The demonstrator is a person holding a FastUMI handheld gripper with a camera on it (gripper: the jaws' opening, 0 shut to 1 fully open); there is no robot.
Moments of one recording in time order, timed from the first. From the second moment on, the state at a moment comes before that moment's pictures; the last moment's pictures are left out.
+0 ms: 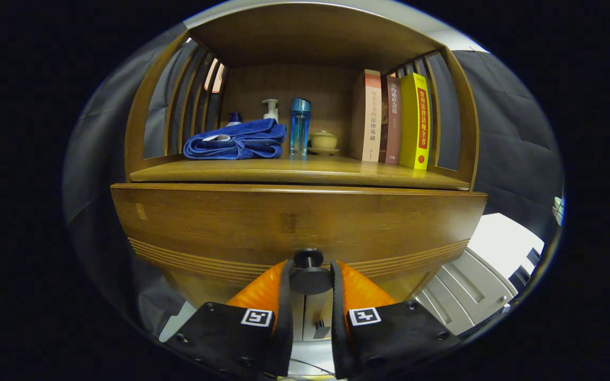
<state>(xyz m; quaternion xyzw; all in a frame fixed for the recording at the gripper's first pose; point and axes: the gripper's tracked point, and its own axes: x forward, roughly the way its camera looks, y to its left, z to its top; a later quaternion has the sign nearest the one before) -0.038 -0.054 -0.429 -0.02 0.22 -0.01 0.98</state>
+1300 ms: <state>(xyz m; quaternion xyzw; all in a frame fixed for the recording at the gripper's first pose) -0.125 -0.052 -0.417 -0.02 0.26 0.01 0.96</state>
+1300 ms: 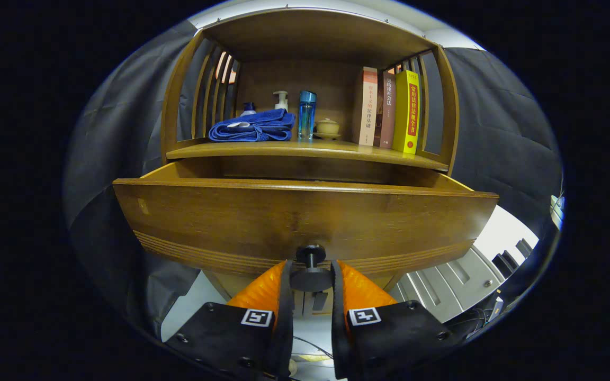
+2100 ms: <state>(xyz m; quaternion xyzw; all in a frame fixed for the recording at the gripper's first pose) -0.178 -0.059 -0.410 -0.02 0.29 0.01 0.96</state>
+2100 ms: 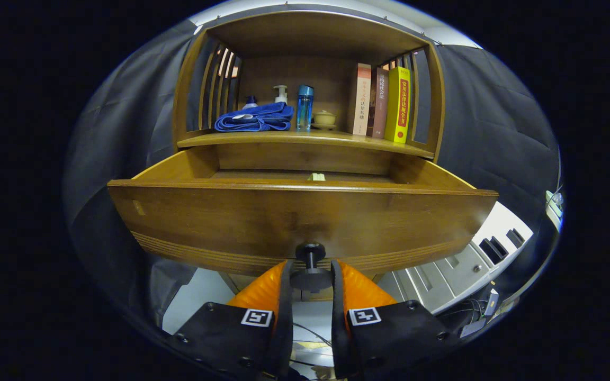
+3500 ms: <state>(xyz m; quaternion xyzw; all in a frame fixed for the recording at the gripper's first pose) -0.182 -0.058 -0.346 -0.03 0.27 -0.03 0.96</state>
